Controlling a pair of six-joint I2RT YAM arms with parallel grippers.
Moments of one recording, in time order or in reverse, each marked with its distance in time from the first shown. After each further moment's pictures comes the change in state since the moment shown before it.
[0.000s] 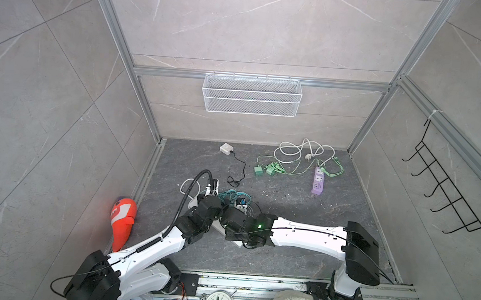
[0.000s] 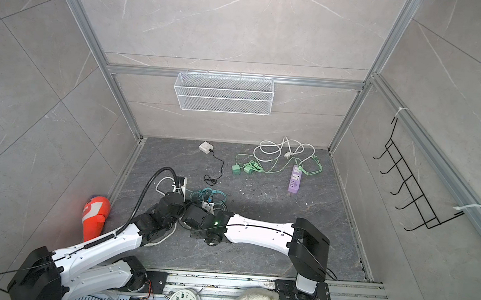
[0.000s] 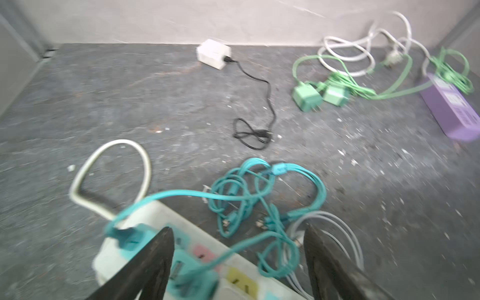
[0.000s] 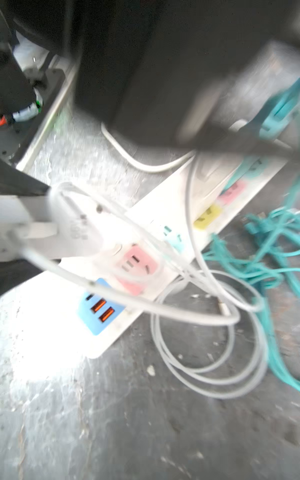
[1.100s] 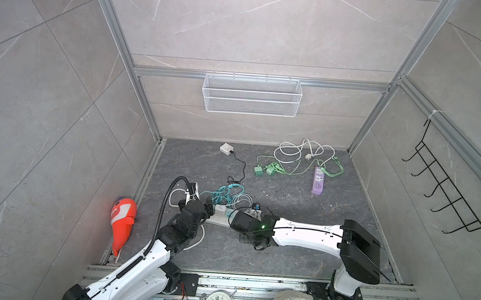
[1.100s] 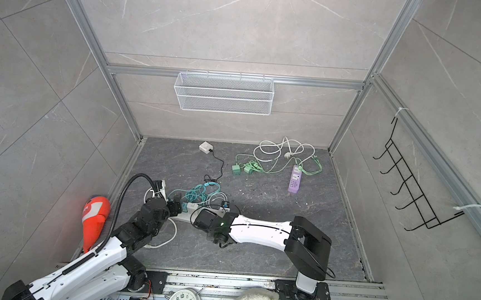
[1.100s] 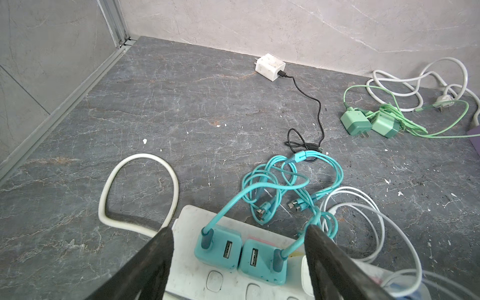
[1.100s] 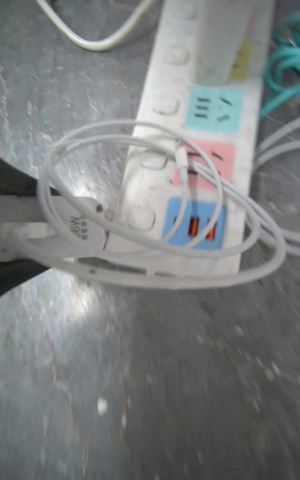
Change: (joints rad) left arm 0.107 -0.232 -0.105 -0.111 -0.041 -0.065; right arm -0.070 -0.044 -0.141 -0.119 0.082 0.086
